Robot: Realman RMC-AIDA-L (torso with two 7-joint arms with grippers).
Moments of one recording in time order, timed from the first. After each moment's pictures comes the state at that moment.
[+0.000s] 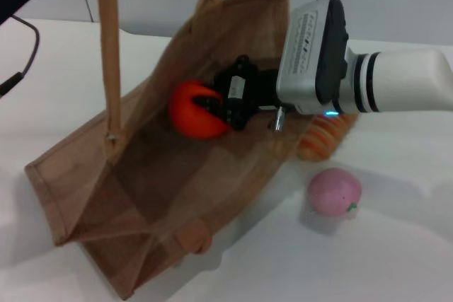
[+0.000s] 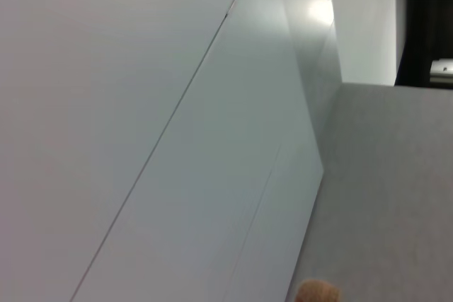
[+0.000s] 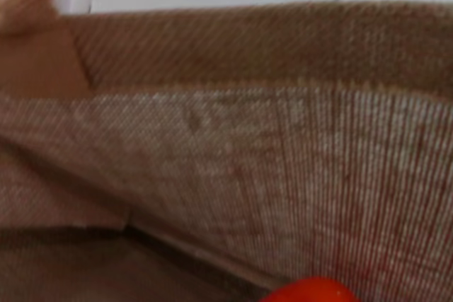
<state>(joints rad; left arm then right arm) -0.62 -2.01 0.26 0.47 -1.58 -1.96 1.56 1.18 2.03 -0.20 0.10 -2.44 -0.87 0.70</state>
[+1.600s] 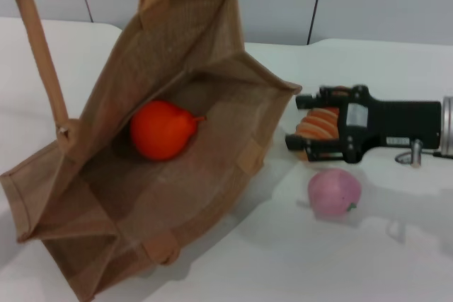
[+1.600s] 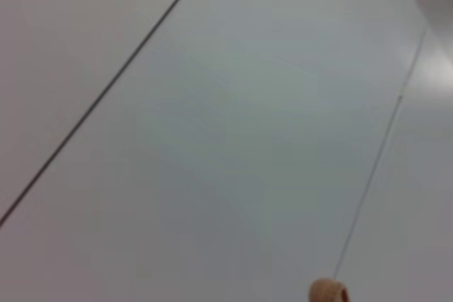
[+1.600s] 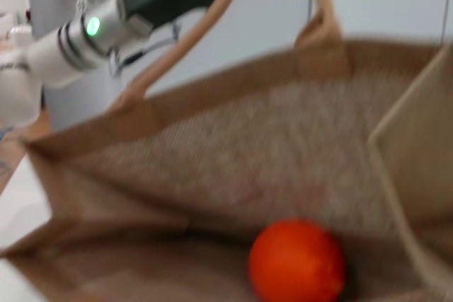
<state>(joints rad) -0.51 -2.03 0.04 0.42 -1.57 -1.77 1.70 0.84 2.01 -0.25 -0.34 -2.41 -1.54 1.01</state>
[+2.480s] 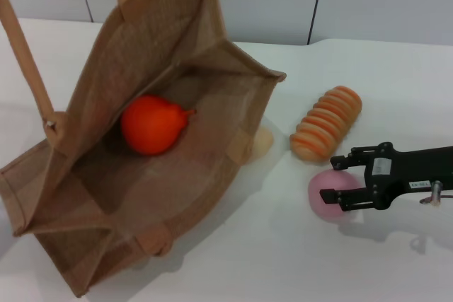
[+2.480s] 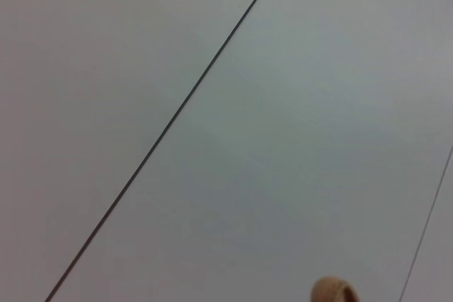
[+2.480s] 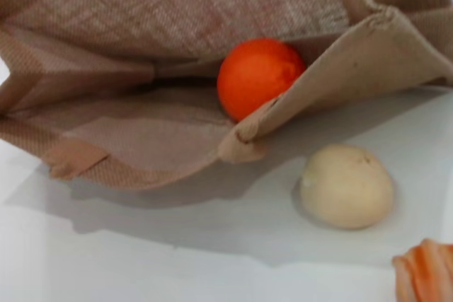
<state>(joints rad) -0.49 -2.03 -0.02 0.41 -1.57 -1.70 1.74 0.79 1.99 -0.38 -0.35 -2.54 -1.41 1.23</state>
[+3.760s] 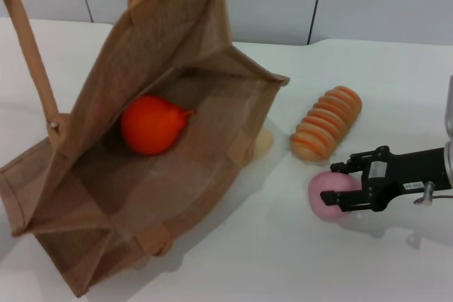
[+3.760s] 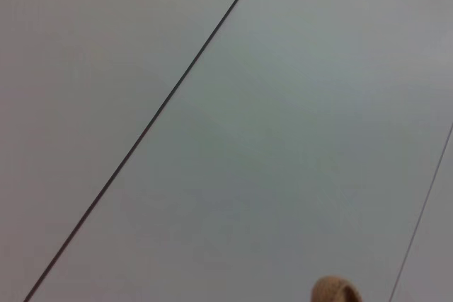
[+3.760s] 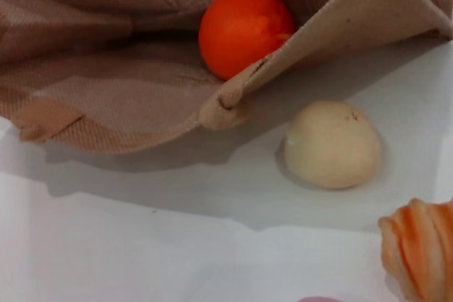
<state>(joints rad) -0.51 -2.03 -0.01 0.41 -1.54 -1.68 1.74 0.82 2.01 -0.40 -0.35 -2.61 -1.34 1.28</state>
